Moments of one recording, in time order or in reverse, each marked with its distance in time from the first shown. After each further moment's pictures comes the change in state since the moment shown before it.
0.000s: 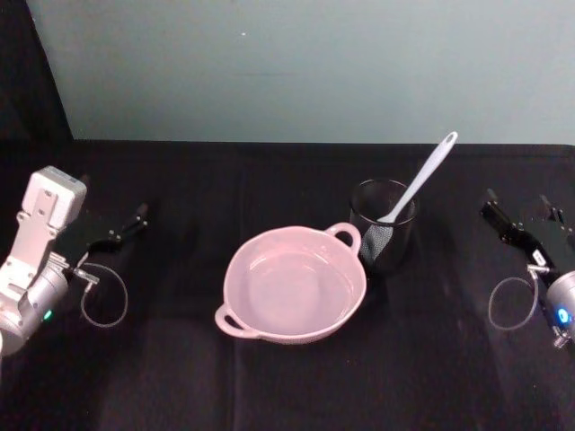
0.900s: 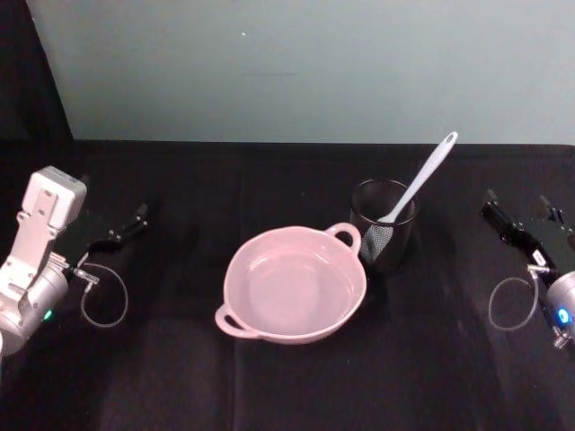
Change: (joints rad) left arm 0.000 0.000 0.000 0.000 0.000 0.000 0.000; right arm -0.001 0.001 -0.001 -0.002 0.003 0.002 0.000
